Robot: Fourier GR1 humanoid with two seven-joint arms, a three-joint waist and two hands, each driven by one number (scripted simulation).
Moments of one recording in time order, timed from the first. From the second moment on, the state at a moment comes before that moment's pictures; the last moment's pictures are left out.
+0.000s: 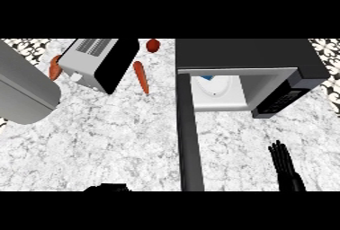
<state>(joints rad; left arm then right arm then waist) 0.40 0.12 -0.49 -2.18 -0.13 -0.12 -0.01 0.02 -0.15 -0.18 -0.77 -0.02 0.22 -0.96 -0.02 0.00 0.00</state>
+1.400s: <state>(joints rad) -0.26 0.00 -0.93 -1.48 -0.13 0.11 0.09 0.46 -0.30 -0.09 -1.33 -0.24 0.35 -0.89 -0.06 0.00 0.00</state>
